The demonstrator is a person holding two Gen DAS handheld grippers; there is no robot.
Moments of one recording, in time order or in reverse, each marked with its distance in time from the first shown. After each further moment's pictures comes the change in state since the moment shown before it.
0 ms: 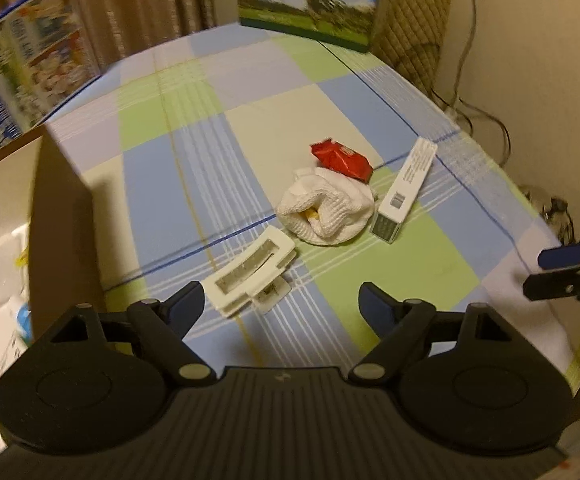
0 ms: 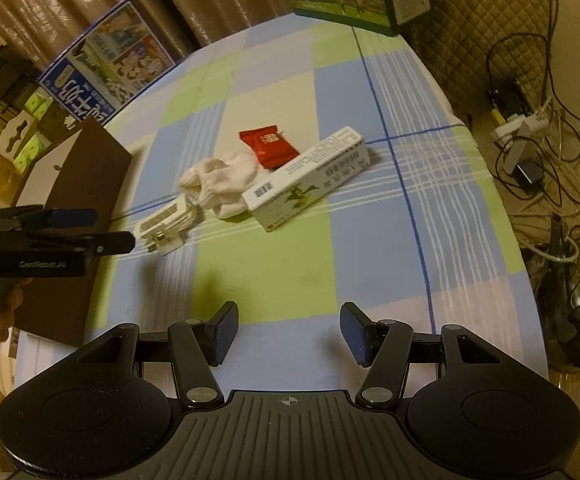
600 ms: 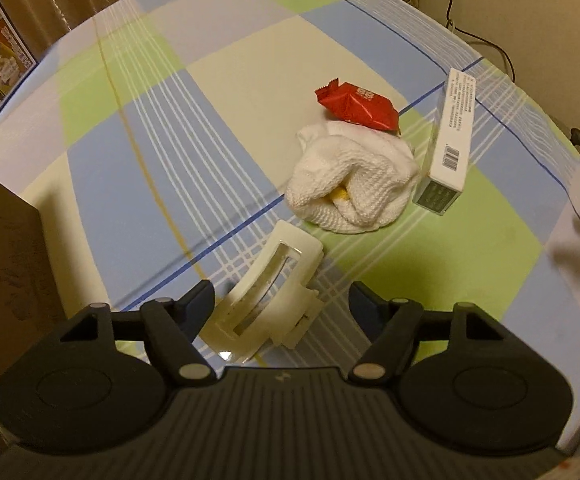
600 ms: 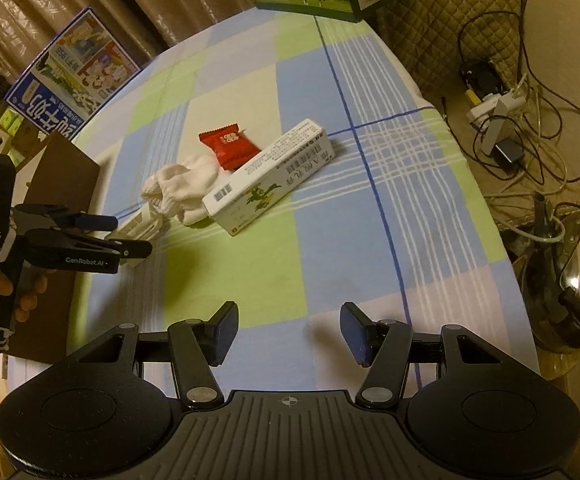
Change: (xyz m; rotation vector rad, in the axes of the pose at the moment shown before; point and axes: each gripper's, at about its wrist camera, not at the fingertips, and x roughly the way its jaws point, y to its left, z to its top) left arm 0.090 0.012 0.020 0.143 0.162 -0.026; right arm 0.009 -0.017 0.006 0.073 0.012 -0.046
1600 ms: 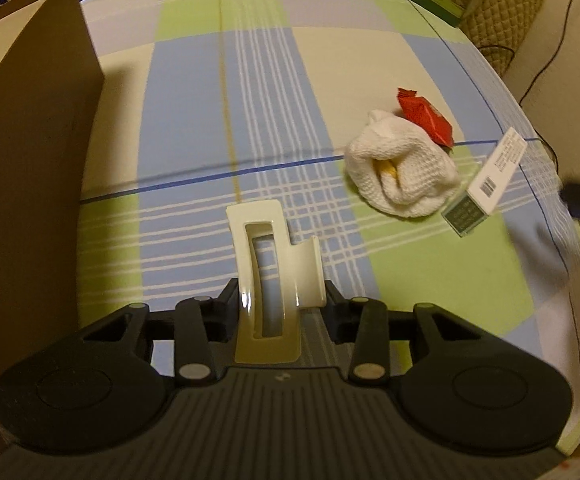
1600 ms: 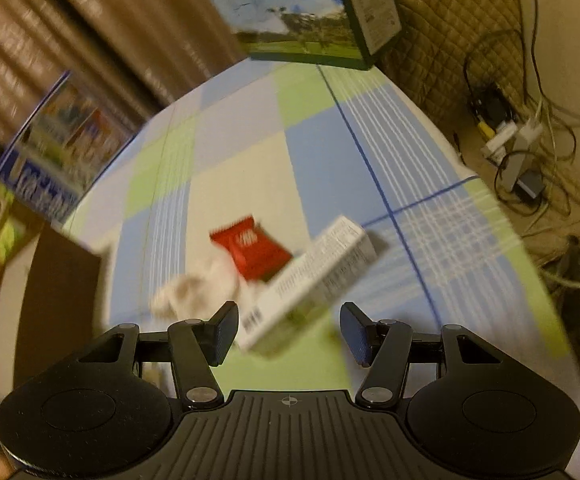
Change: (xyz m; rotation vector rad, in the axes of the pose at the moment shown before) left arm -0.013 0.017 -0.051 -0.440 -0.032 0.021; right arm 0.047 0.017 0.075 0.135 -0.126 0.030
